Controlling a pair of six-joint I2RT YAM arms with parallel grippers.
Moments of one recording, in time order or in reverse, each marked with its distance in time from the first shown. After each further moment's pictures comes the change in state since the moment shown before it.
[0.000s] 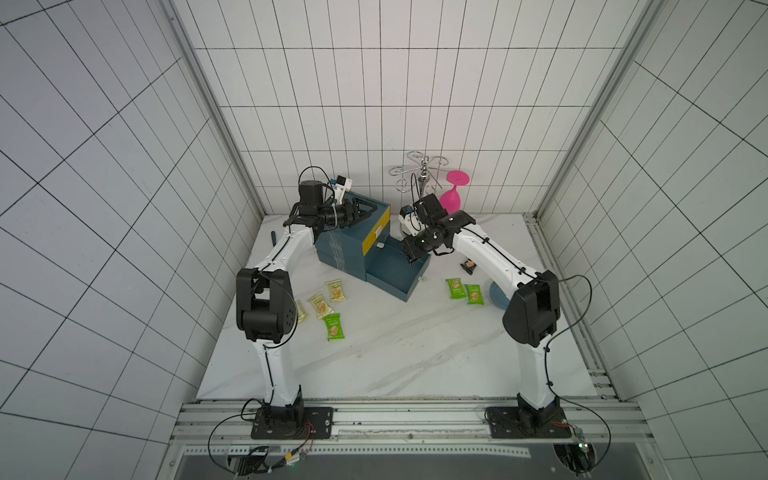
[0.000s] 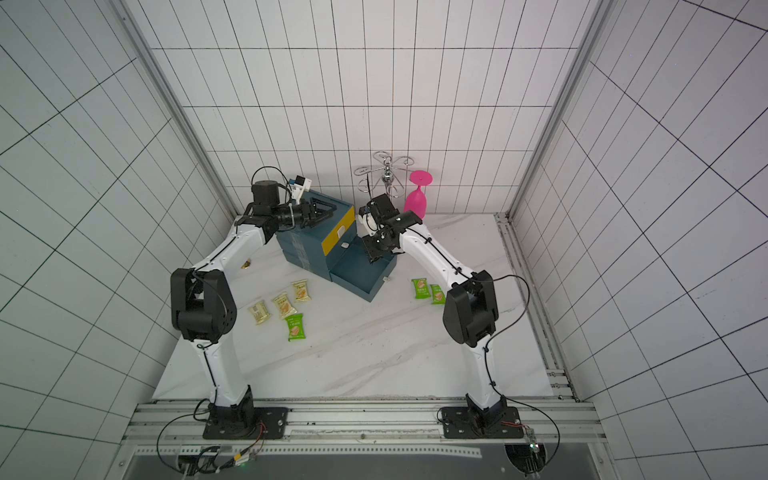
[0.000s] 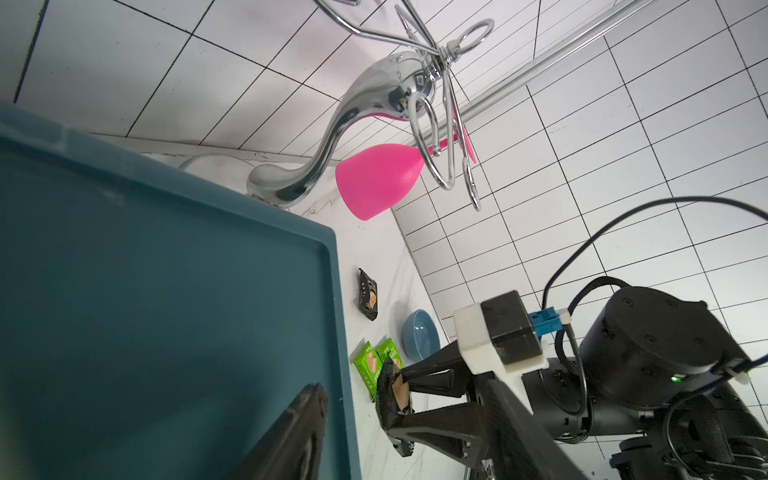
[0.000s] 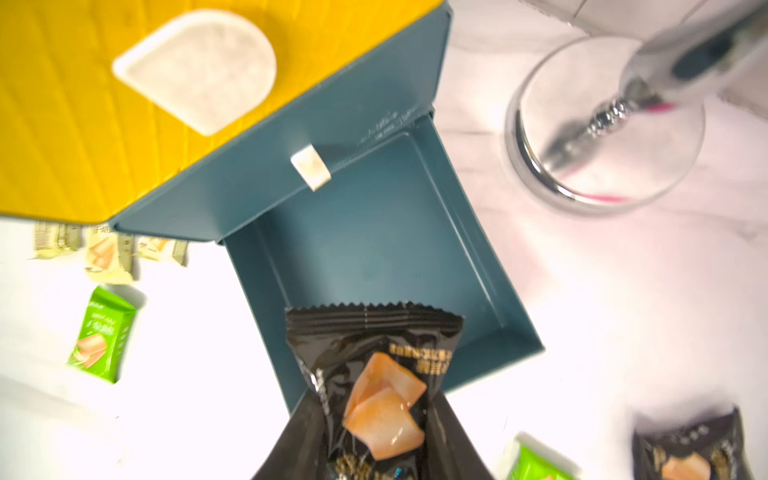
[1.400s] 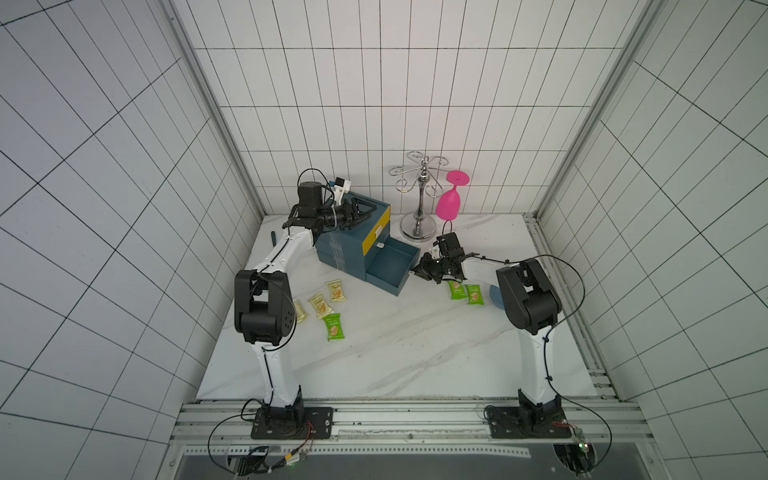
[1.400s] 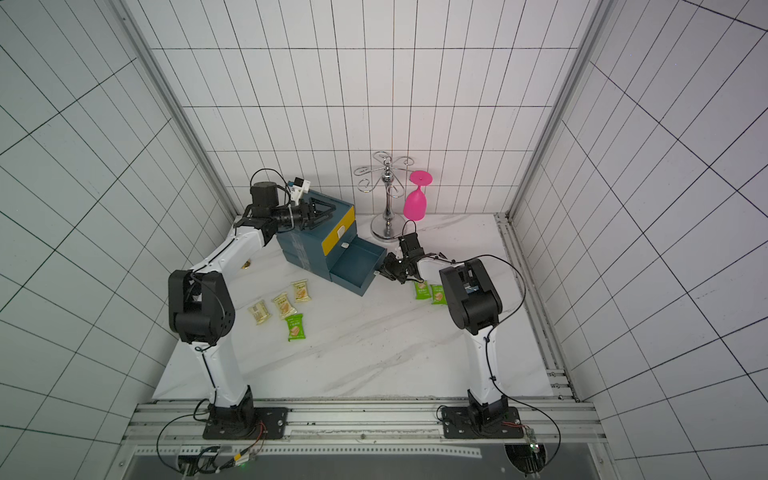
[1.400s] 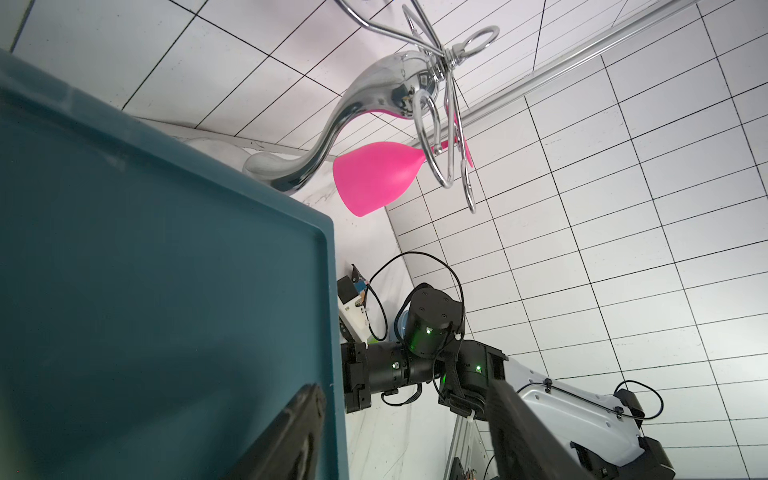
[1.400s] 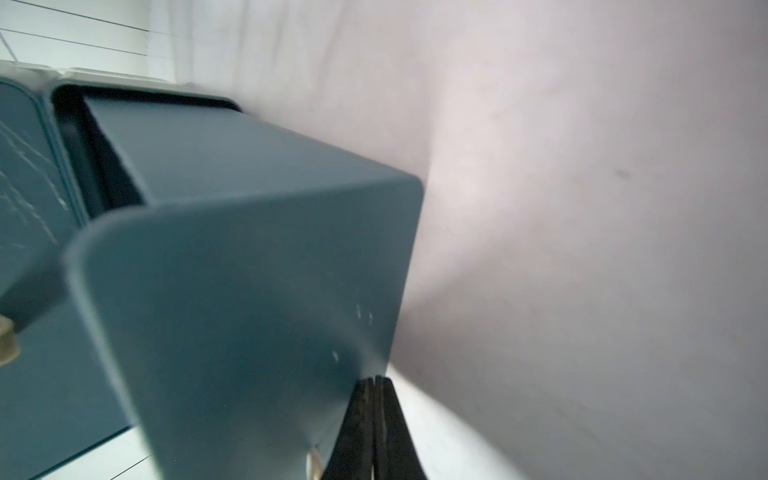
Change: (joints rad) left arm 0.001 -0.021 -0.043 0.038 0.003 -0.073; right arm -0.138 0.160 -0.517 0.850 -0.427 0.853
